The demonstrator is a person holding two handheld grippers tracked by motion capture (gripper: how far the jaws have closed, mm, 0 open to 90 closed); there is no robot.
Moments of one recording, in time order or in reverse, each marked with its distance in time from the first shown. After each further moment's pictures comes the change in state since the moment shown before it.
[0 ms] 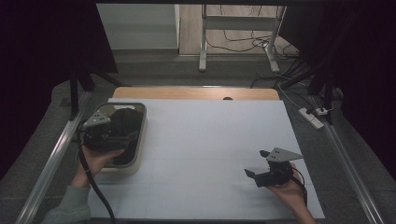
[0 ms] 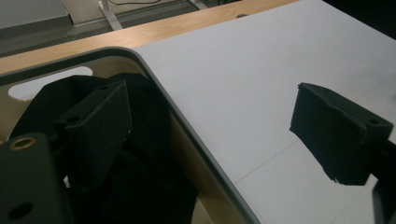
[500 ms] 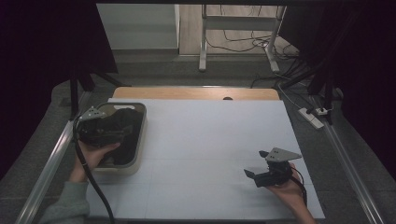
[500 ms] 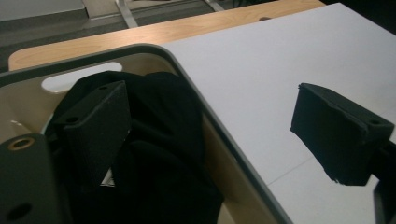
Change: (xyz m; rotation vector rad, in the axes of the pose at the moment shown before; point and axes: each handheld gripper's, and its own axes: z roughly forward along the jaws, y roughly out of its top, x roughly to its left) left arm 0.025 0.002 0.004 0.005 0.046 -0.051; right arm 0.000 -0.001 0.003 0.011 0.000 0.002
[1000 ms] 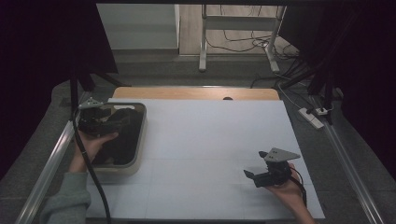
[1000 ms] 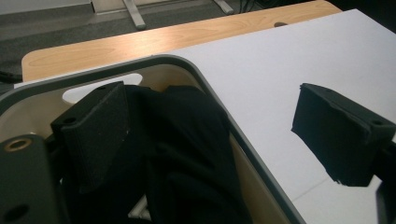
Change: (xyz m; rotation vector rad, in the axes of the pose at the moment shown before) left arm 0.024 0.018 0.015 0.016 0.008 -0.036; right arm 0.001 -0.001 0.002 0.018 -0.005 -0.003
